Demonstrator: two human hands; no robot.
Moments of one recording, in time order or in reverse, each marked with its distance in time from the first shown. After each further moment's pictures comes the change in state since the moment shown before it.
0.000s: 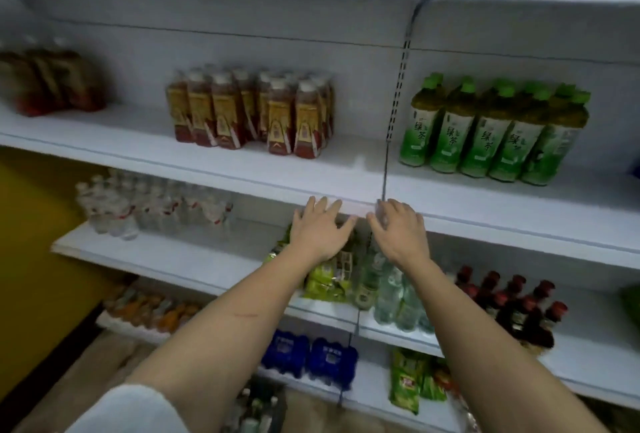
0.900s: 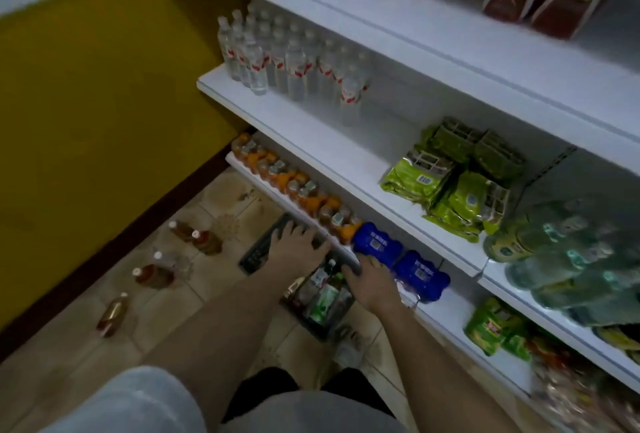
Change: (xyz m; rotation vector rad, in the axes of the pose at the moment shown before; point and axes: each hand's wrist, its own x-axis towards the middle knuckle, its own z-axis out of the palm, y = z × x) left_hand -0.154 -0.303 0.137 -0.078 -0.375 -0.580; right_hand -0.145 -0.138 0.311 0.071 -0.905 -0.067
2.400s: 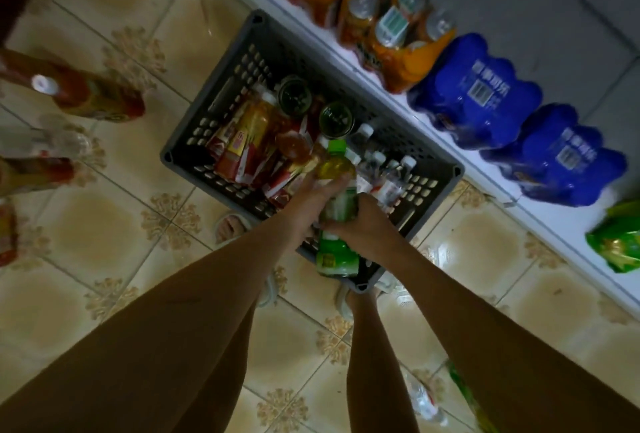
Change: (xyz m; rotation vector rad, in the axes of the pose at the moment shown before) left_hand 0.300 -0.174 0.381 -1.414 -0.512 -0.541; right_hand 0.299 0.108 0.345 0.499 -0.407 0.228
